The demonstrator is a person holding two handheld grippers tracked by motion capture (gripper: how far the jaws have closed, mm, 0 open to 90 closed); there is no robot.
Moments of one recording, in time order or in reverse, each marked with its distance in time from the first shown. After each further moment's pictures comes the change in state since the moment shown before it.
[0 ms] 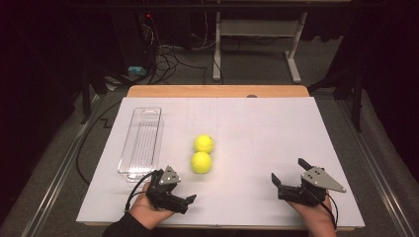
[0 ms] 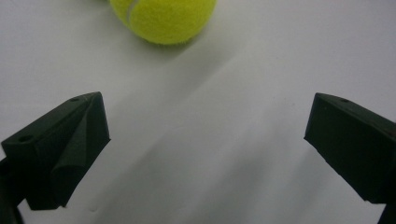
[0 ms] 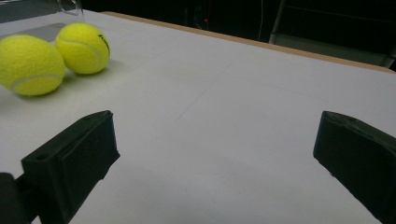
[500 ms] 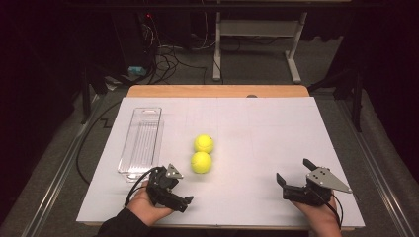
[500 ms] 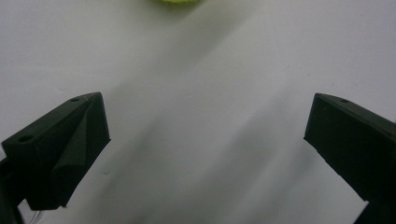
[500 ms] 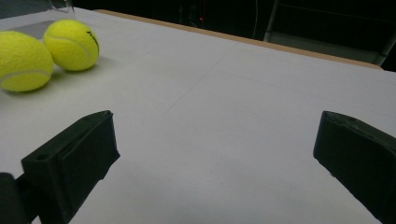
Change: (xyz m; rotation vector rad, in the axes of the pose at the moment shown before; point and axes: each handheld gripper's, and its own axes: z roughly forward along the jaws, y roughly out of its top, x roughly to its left) left arm 0.003 0.019 -0.003 0.217 0.007 -0.024; right arm -0.011 -0.003 -0.006 0.002 -0.014 0.002
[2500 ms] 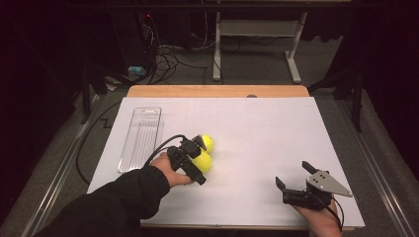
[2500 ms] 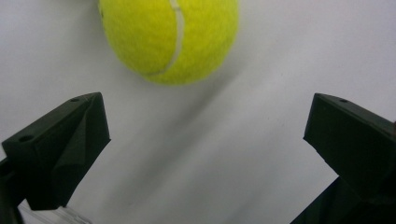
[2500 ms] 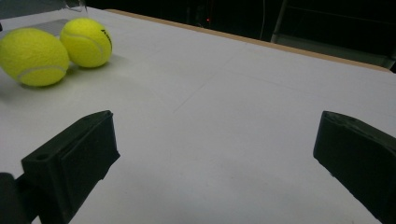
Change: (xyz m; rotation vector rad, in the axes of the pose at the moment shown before) left arm 0.012 0.108 0.003 0.352 -0.067 -0.029; right arm 0.005 -0.002 -0.006 -0.003 0.025 -0.018
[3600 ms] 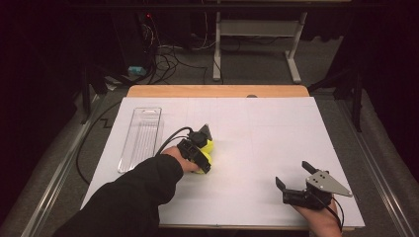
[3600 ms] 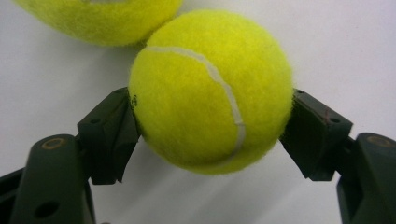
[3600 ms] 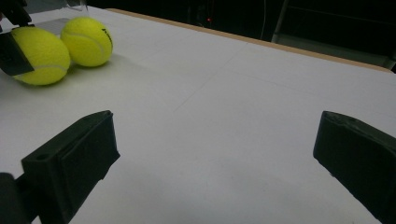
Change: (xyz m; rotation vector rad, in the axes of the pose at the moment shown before) left arm 0.024 0.035 0.024 0.041 -0.043 -0.075; right arm 0.000 0.000 0.000 0.003 0.002 -0.005
